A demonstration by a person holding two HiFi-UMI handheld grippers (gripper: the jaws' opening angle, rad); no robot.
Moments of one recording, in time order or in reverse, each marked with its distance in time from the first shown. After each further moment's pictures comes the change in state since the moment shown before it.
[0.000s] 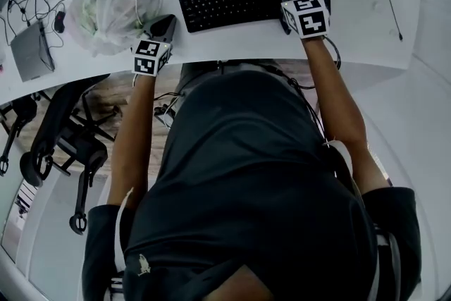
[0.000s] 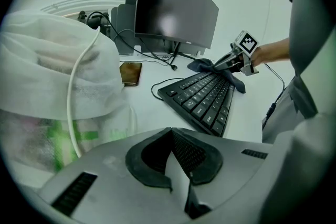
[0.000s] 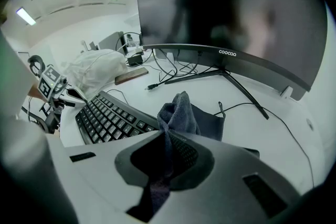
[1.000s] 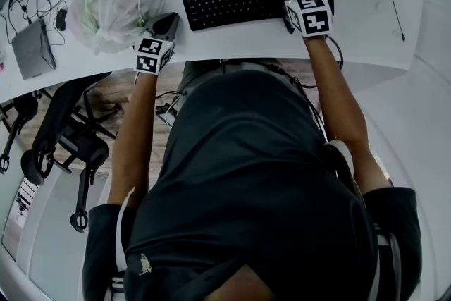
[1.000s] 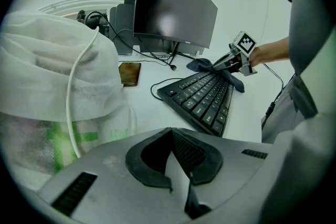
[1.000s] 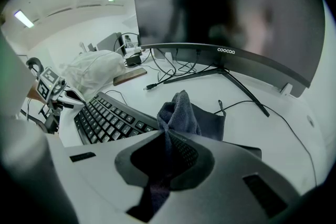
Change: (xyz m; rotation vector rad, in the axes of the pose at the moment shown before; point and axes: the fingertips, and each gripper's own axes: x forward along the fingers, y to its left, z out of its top) left arm -0.001 -0.002 0.002 0.013 0.009 -0.012; right arm 0.003 -0.001 -0.001 0.023 -0.002 -0.004
